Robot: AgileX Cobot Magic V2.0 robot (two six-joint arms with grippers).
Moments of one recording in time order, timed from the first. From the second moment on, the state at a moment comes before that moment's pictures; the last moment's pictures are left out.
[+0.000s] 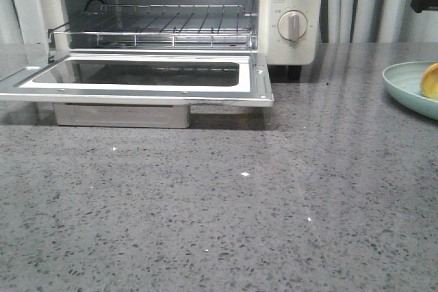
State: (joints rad) left arm -0.50 0.57 -0.89 0.00 0.62 -0.13; right arm -0.05 1.64 -1.31 0.03 0.98 0.09
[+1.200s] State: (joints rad) left arm -0.31 0.30 -0.89 0.19 0.67 -0.23; right arm 0.68 1.42 -1.62 0.02 1.26 -0.06
